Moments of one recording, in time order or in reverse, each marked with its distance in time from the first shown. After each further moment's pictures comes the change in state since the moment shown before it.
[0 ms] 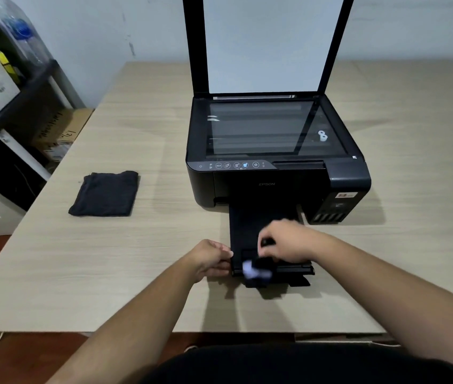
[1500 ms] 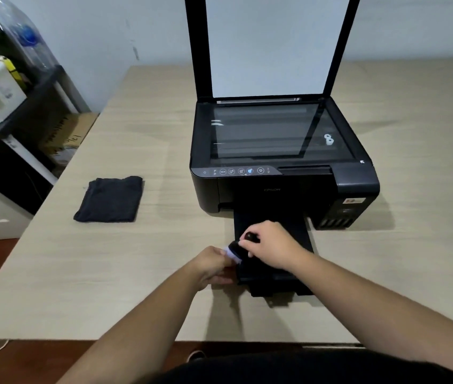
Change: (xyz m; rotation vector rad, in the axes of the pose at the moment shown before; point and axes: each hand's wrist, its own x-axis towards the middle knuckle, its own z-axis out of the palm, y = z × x) left_hand 0.003 0.000 0.001 0.014 -0.013 -0.001; right_hand 0.027 -0.022 0.027 0.425 0.236 0.097
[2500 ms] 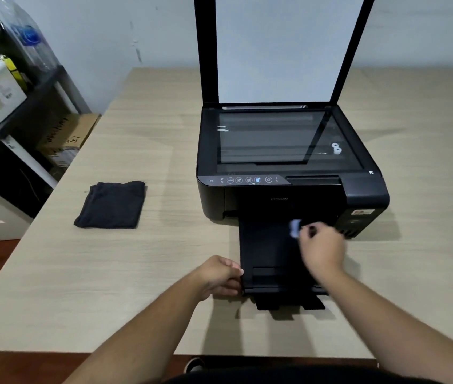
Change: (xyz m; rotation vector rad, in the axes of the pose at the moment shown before) left_hand 0.014 -0.005 -0.009 0.030 -0.084 -0.004; right_hand -0.001 0.040 -0.015 -0.011 0.647 0.438
